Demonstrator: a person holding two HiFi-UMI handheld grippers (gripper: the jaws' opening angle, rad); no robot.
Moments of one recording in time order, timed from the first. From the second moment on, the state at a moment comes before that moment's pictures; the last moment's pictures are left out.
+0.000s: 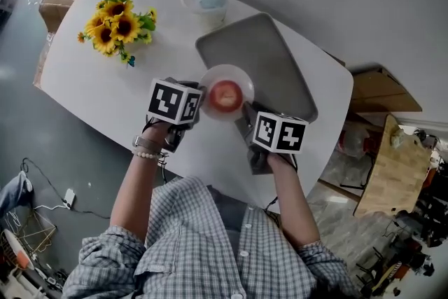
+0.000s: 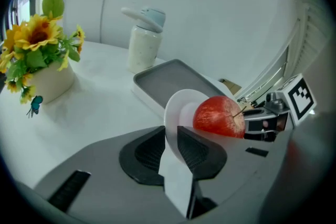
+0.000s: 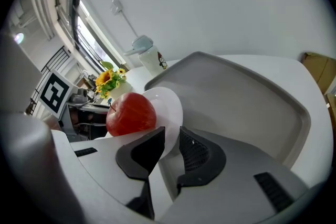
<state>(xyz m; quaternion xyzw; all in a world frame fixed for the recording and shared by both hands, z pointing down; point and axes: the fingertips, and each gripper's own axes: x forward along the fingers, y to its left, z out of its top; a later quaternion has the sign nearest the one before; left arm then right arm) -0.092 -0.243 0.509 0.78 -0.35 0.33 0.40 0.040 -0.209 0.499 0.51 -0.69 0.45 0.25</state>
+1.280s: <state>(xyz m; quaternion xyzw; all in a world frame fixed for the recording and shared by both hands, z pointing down) -0.215 -0.197 0.564 0.73 -0.38 0.33 0.47 -0.081 -0.194 0.554 0.42 -0.72 0.44 0.35</state>
